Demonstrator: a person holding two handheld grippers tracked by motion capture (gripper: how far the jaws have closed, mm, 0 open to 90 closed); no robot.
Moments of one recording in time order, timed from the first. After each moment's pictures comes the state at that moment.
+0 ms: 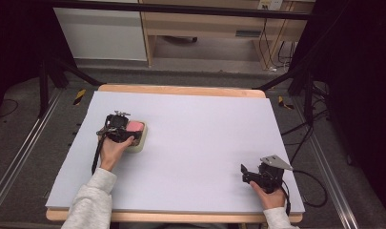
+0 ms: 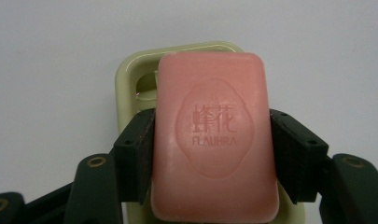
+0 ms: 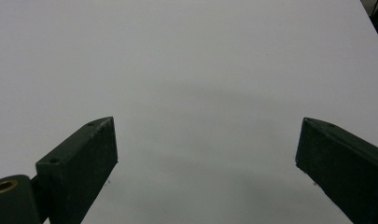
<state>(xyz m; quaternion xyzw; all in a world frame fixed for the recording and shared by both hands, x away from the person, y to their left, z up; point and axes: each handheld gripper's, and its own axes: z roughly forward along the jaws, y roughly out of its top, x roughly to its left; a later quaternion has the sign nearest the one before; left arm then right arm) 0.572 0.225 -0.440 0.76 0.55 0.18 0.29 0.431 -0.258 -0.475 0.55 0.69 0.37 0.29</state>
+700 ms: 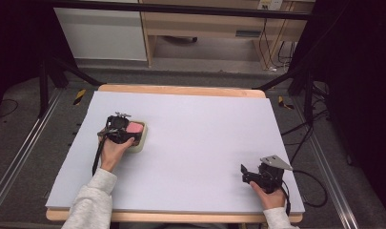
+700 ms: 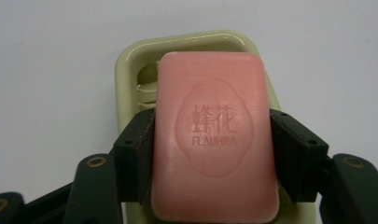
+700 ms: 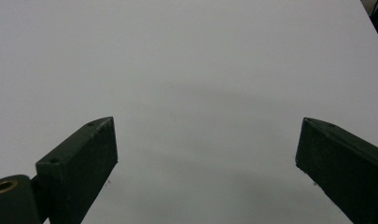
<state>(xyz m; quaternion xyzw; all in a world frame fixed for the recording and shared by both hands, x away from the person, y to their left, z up) 0.572 0.223 -0.446 0.76 0.55 0.19 0.28 0.430 -0.258 -0.475 0.55 0.69 0.37 0.29</state>
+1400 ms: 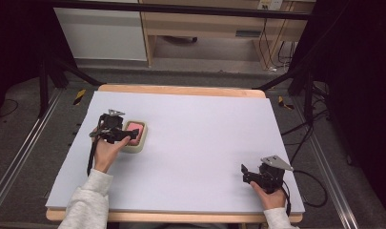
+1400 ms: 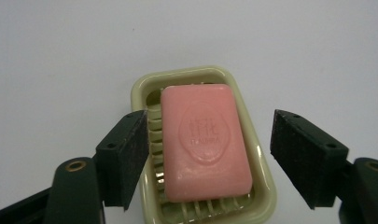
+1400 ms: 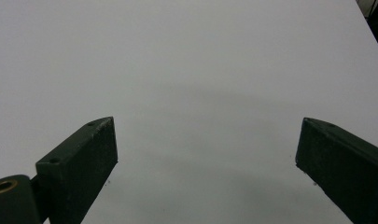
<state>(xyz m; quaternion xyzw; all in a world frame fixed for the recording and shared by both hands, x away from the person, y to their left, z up) 0.549 0.235 -0.415 0.75 0.53 0.20 0.34 0.429 -0.259 -0.474 0.55 0.69 0.37 0.30</state>
